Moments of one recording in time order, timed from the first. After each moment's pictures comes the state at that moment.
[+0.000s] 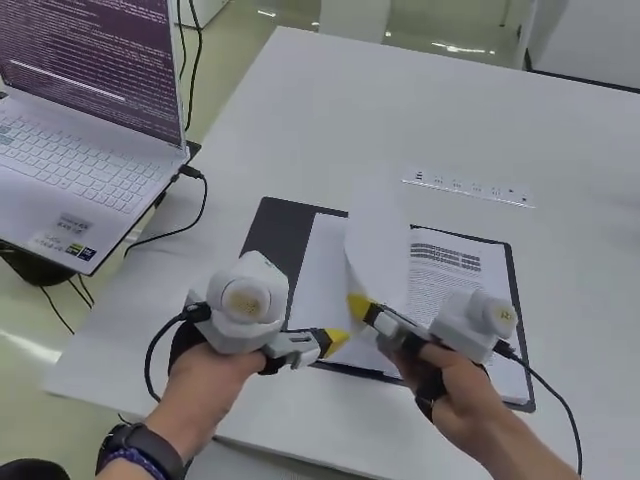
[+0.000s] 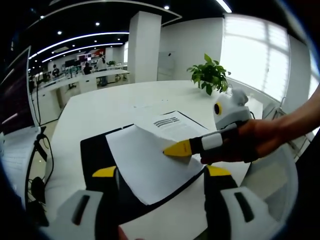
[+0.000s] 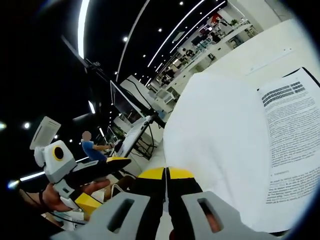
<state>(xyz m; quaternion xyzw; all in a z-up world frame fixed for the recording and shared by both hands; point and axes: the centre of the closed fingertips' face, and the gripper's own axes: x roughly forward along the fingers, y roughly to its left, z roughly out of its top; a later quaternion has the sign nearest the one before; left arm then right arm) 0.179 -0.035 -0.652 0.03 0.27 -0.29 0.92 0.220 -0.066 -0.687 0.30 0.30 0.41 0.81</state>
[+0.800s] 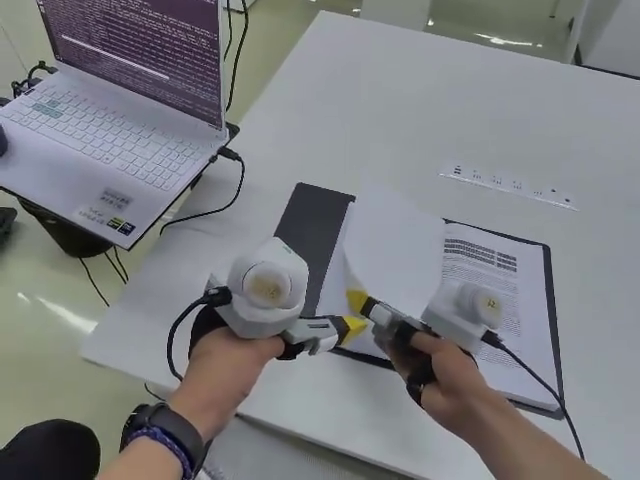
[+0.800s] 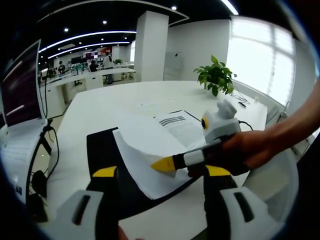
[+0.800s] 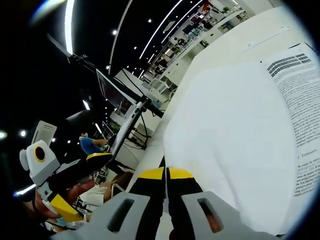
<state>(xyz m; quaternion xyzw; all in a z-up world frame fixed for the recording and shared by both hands) 0.176 -0.020 -0.657 0.01 0.27 -0.26 0.93 0.223 -0.031 -0.731 0.31 0.35 0.39 0.79</state>
